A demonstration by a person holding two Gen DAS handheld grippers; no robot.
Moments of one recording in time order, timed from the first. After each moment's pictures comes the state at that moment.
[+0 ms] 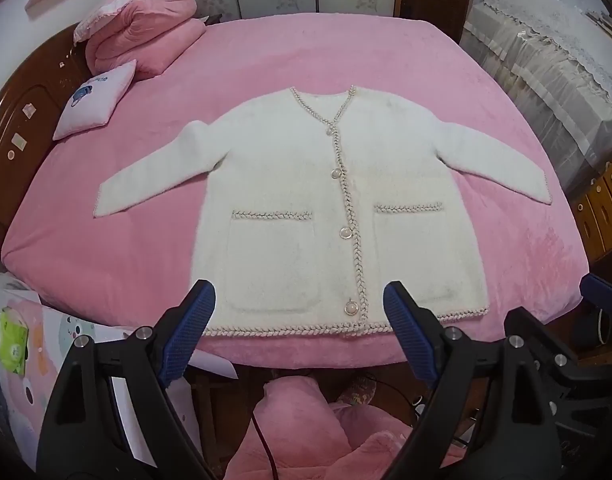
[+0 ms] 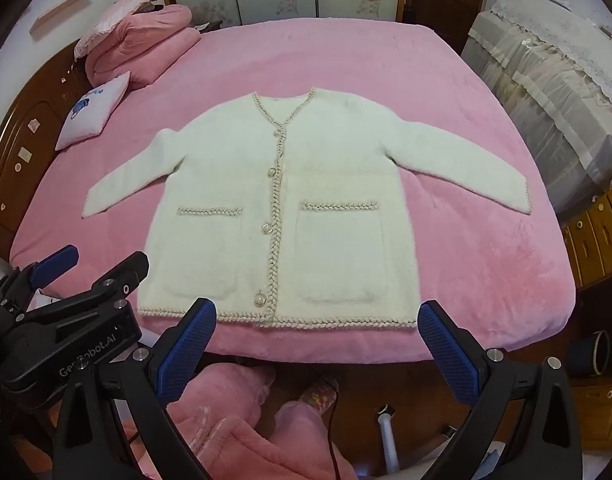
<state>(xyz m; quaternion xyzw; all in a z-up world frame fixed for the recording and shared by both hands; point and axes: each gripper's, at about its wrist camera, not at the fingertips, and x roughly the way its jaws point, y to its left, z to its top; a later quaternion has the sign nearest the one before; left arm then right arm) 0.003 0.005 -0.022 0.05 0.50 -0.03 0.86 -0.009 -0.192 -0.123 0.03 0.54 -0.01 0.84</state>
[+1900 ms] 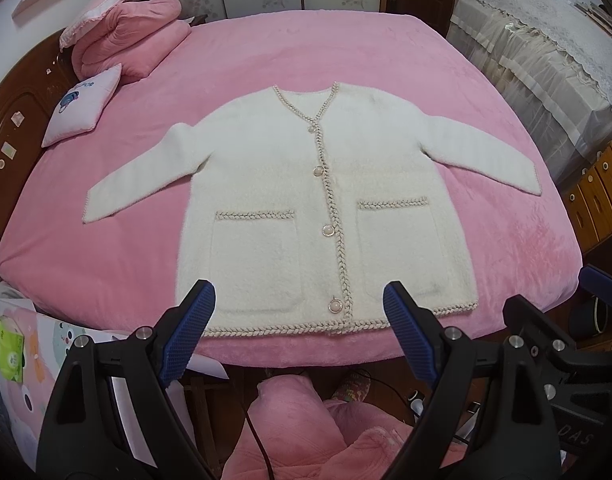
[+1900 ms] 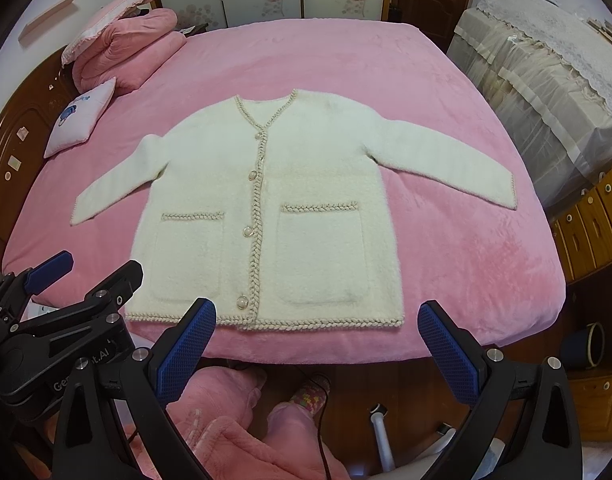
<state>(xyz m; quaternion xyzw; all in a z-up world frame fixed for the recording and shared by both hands) 0.002 -0.008 -0.027 0.06 0.50 -0.05 0.86 -0.017 -0.210 -0.116 0.04 0.54 -0.03 0.84</state>
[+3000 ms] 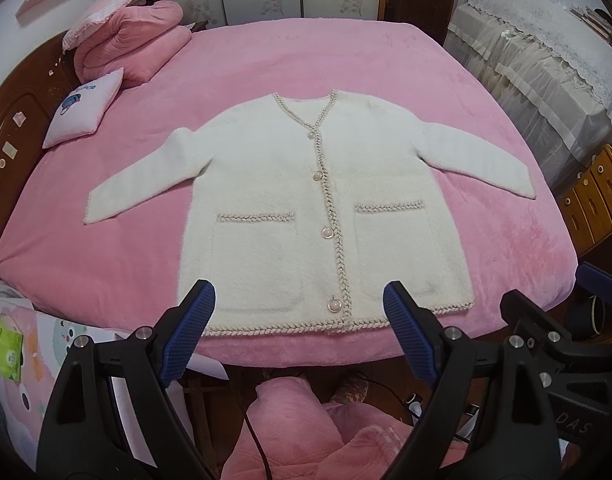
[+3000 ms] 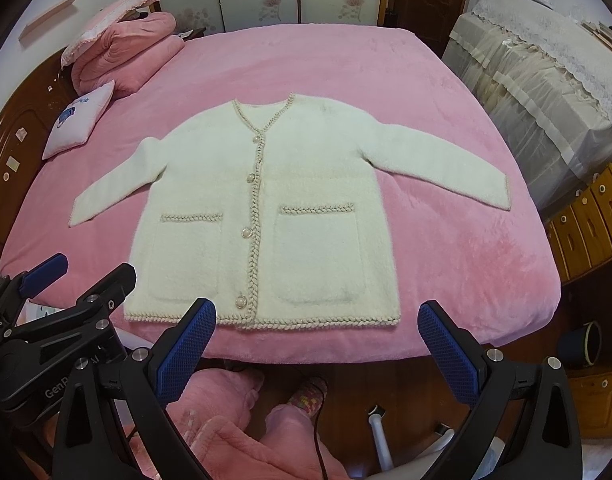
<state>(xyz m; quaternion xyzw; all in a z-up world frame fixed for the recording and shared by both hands) -0.014 -0.005 -0.024 0.05 0.49 -0.05 0.87 -0.025 -0.206 -0.115 0.03 0.54 -0.04 0.84</state>
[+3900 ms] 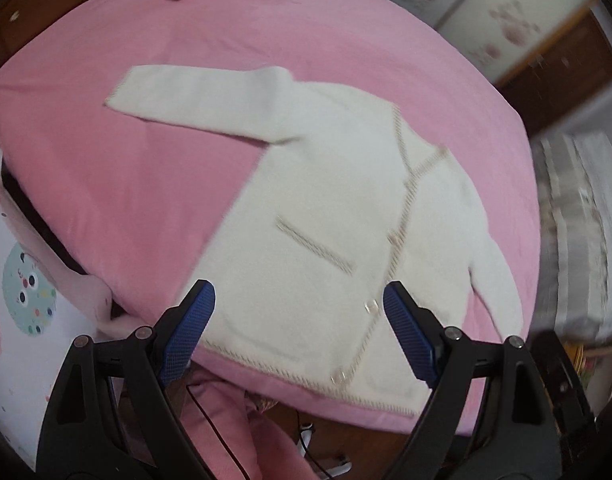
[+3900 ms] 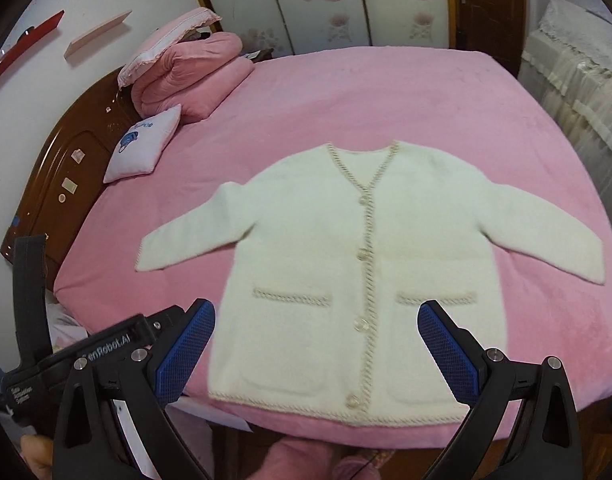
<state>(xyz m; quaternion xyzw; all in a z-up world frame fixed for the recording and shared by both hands) 0.132 0.202 -0.063 -0.24 0.54 0.09 0.80 0.146 -0.097 -0.090 0.08 0.50 0.09 0.86</state>
